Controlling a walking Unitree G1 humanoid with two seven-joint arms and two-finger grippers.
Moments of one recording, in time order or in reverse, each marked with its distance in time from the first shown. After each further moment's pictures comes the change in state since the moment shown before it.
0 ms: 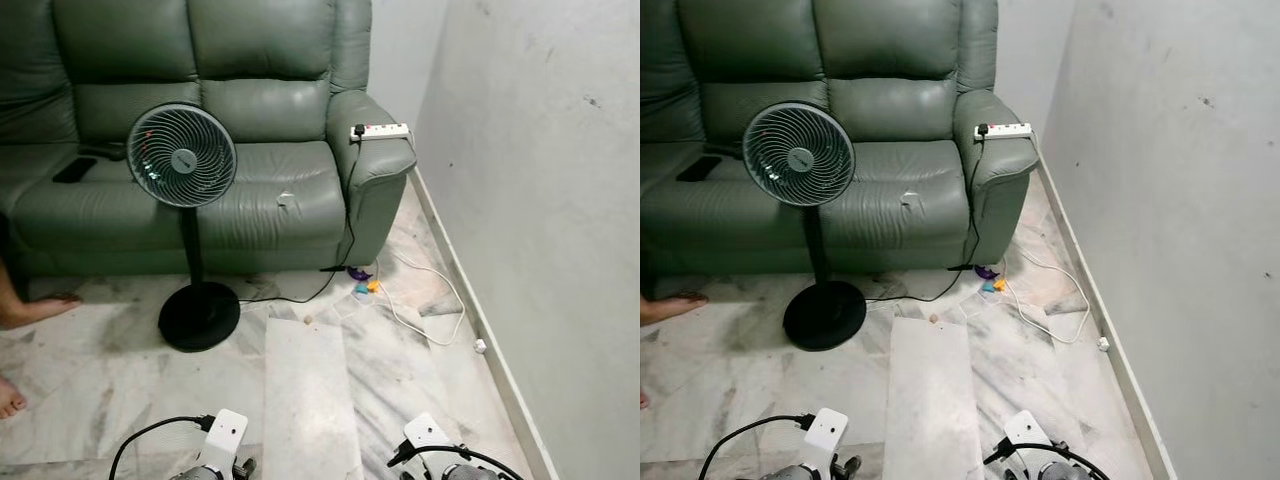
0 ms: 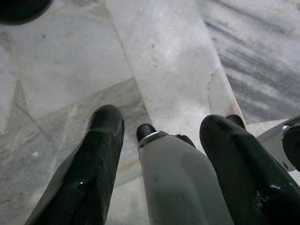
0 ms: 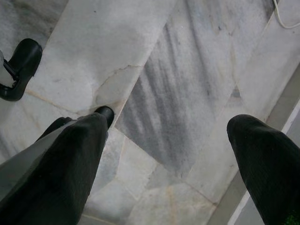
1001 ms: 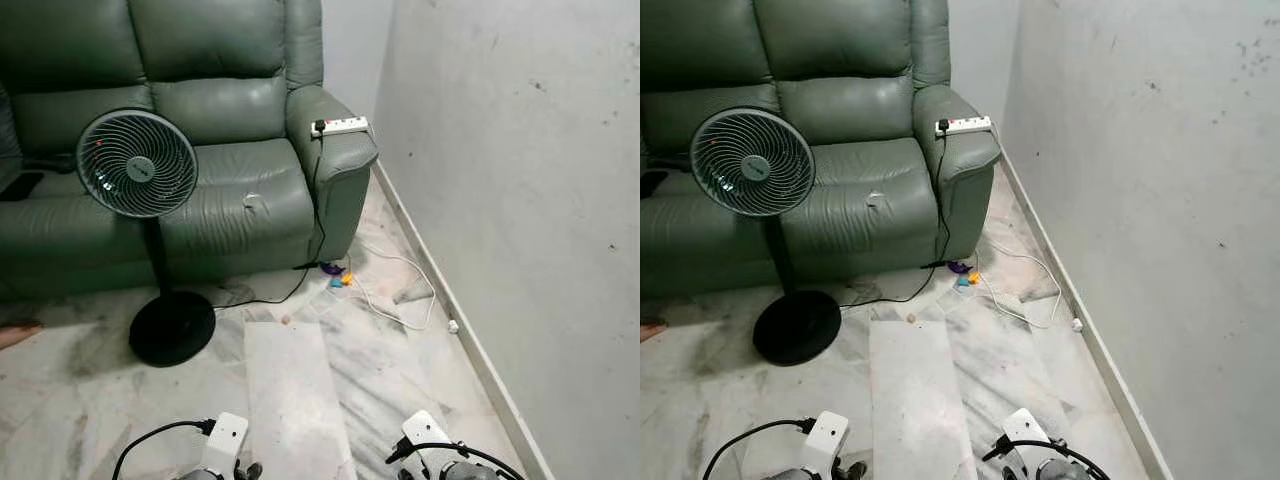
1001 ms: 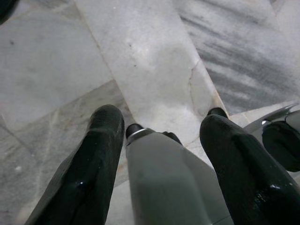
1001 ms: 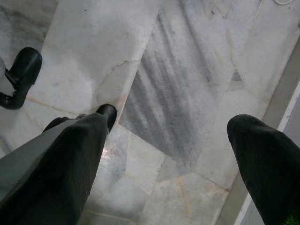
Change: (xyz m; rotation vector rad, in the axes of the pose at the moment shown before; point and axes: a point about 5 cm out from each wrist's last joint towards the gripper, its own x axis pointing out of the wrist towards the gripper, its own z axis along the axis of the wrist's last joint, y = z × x) left arm 0.000 -0.002 -0.004 -0.051 0.021 -0.036; right arm 0.001 0.001 0.007 0.001 -0.012 0.005
